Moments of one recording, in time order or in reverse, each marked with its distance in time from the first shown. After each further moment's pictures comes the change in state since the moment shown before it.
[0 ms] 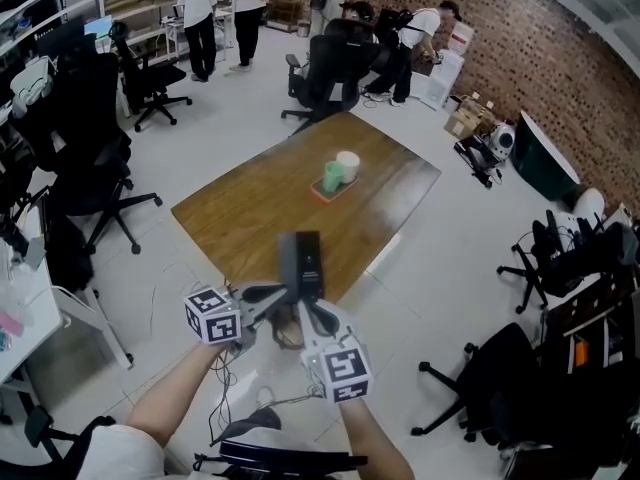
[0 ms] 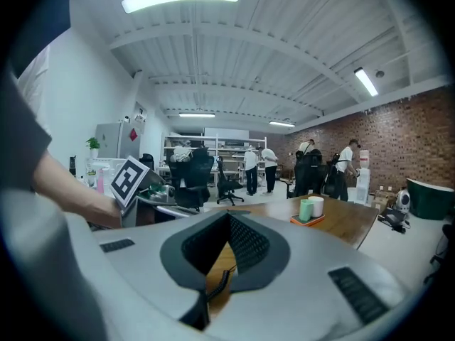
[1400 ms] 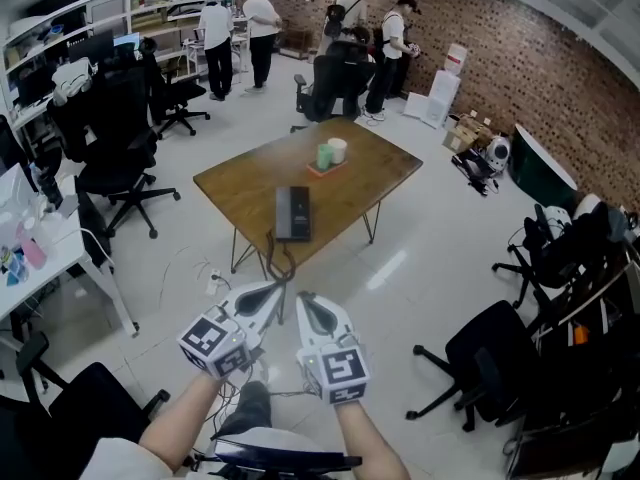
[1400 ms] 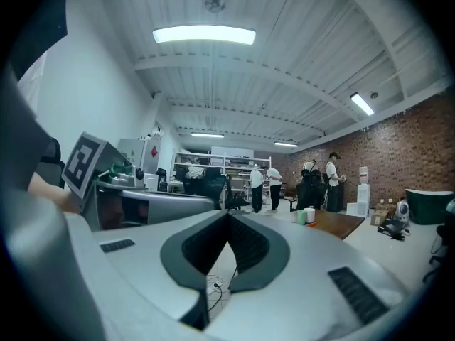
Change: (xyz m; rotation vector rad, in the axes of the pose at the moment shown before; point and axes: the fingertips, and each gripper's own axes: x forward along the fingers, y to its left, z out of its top) left arm -0.097 -0.296 -0.026 0.358 -0.204 0.262; right arm -0.246 0.105 -0.014 -0.031 -0.158 0.031
